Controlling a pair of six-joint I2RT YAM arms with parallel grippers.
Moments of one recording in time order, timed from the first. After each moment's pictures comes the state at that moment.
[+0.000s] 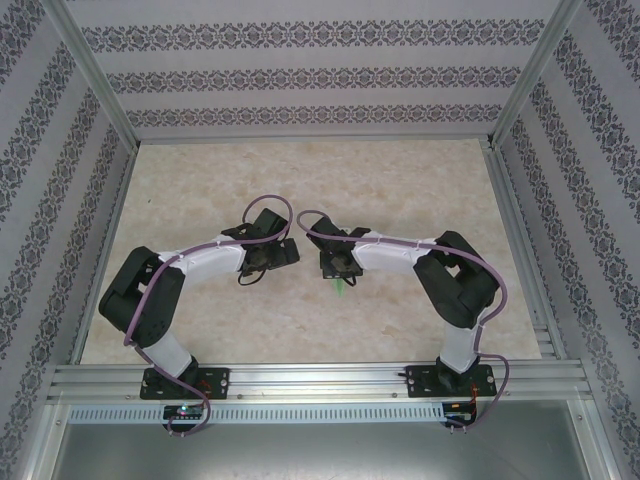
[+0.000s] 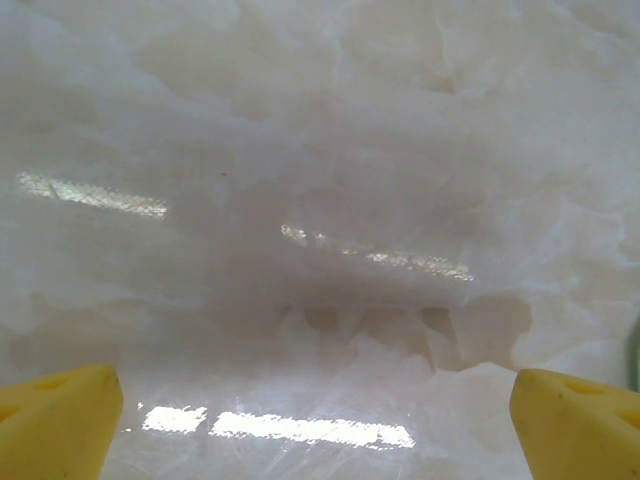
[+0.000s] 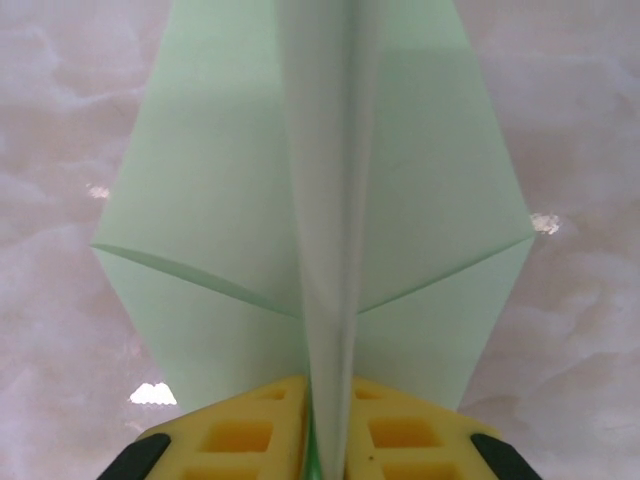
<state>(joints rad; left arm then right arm) -0.57 1.65 0.93 -0.43 -0.09 -0.85 0.79 1.86 1.12 -0.54 0.18 0.69</state>
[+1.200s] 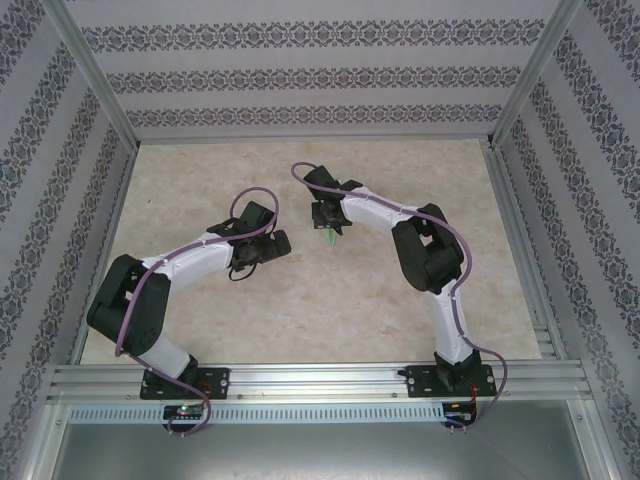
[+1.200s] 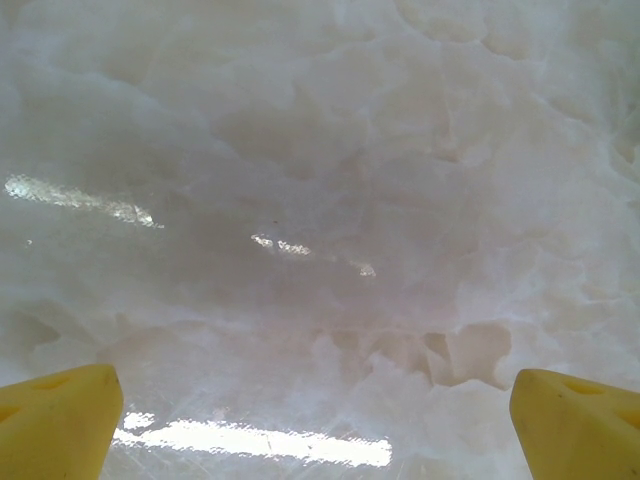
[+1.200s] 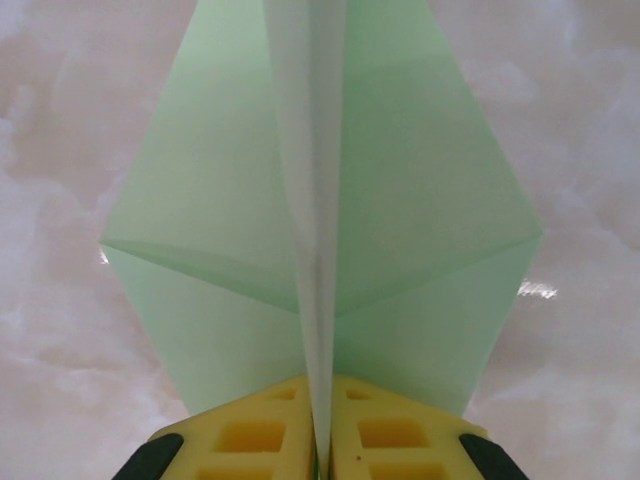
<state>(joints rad) -0.50 1.58 0.93 -0.45 -0.05 -0.85 0.61 2.19 1.66 -0.65 0.18 0.49</state>
